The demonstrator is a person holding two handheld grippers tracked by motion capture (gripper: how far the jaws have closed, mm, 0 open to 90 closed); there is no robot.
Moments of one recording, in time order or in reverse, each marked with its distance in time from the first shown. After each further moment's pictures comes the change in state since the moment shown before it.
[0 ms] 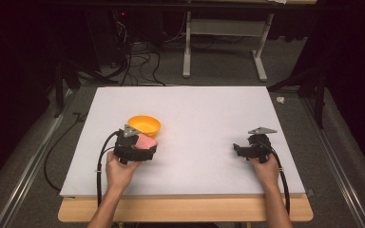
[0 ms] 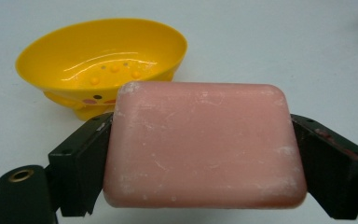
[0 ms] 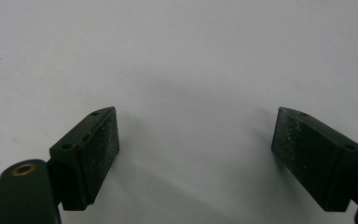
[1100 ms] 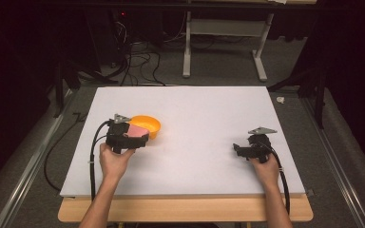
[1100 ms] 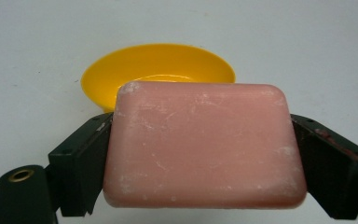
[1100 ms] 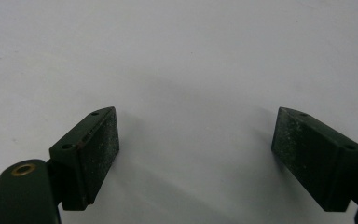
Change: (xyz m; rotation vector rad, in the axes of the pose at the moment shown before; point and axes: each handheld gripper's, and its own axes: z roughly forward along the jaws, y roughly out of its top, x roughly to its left) left arm 0.029 0.021 -0.004 -0.004 0.052 -0.096; right arm 0.000 0.000 0.000 0.001 -0.001 -0.001
